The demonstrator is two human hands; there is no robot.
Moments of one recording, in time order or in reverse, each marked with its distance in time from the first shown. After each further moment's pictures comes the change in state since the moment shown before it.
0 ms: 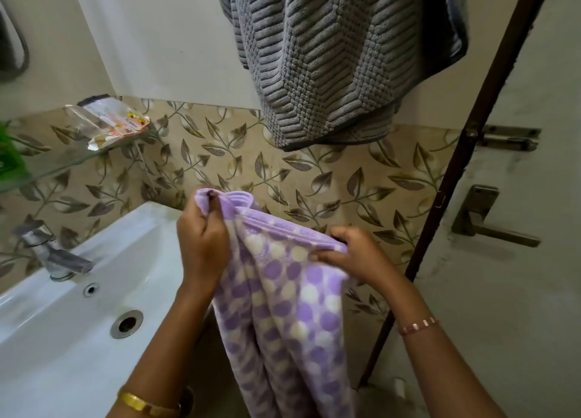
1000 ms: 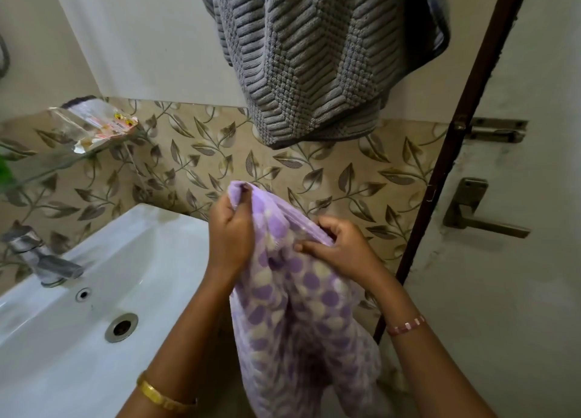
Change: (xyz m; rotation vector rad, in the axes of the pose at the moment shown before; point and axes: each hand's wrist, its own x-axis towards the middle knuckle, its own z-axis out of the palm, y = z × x) left_hand -0.009 0.027 0.037 -0.178 -0.172 -0.123; right_hand -0.003 -0.010 0.005 0.355 0.050 -0.124
